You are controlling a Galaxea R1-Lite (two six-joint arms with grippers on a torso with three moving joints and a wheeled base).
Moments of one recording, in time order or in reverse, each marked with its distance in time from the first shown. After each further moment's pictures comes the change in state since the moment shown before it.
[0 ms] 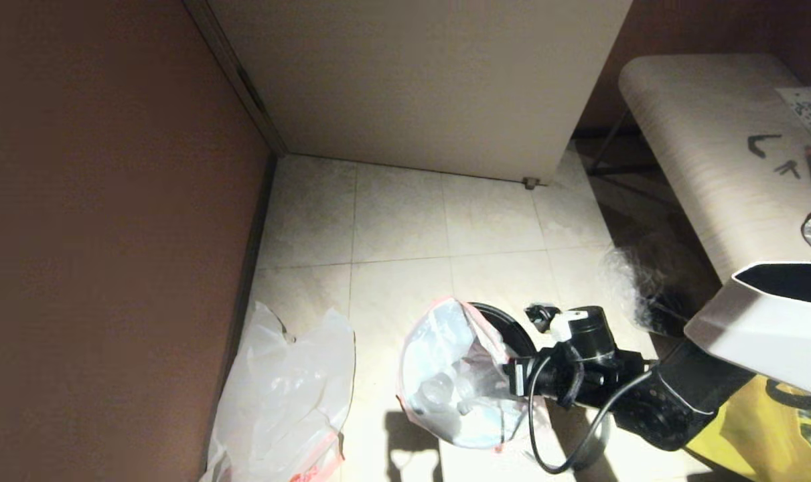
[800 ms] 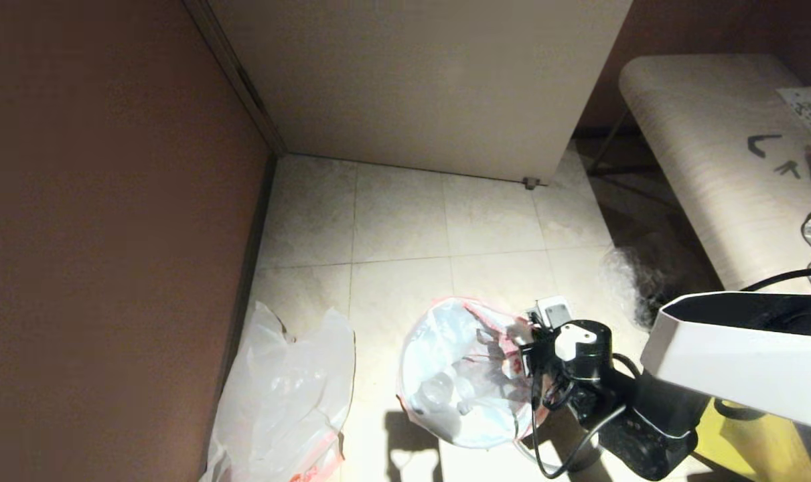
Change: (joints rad) left arm 0.000 0.000 0.000 0.000 0.000 0.000; right arm 0.014 0.148 0.083 -0.522 -0.553 -0.395
